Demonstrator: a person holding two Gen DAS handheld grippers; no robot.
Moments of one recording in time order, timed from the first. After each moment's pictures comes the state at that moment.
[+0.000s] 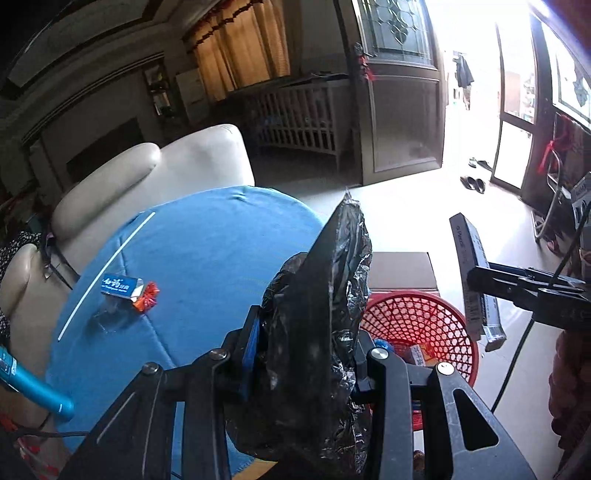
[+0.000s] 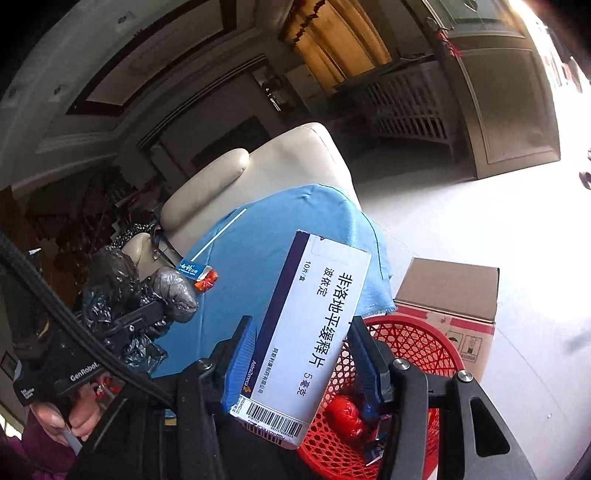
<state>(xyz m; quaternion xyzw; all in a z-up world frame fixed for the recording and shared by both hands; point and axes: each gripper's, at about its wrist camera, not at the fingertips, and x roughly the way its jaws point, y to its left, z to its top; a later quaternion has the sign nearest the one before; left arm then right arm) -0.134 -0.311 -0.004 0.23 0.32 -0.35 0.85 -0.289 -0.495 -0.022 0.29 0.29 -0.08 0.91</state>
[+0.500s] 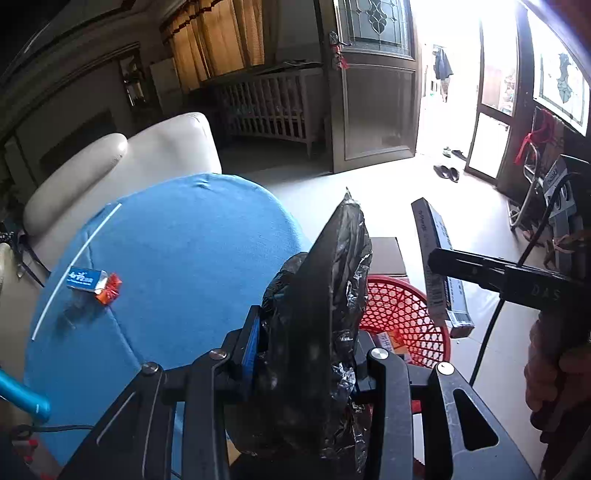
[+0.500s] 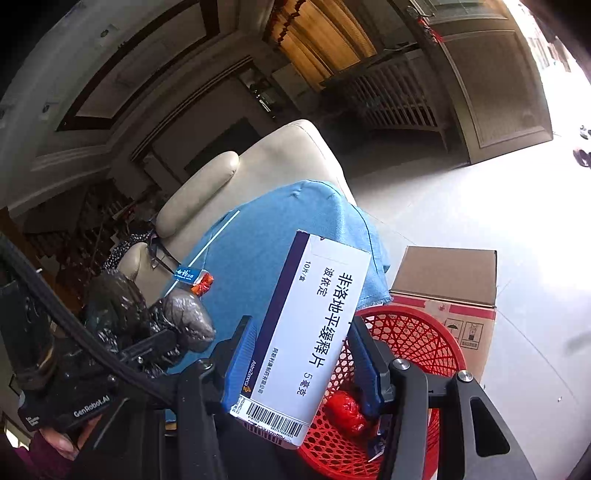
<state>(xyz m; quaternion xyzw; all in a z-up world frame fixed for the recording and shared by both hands) -0.149 -0.325 -0.017 0.23 0.35 -0.40 0.82 -0.294 -0.511 -0.036 0.32 0.29 -0.08 0.90</state>
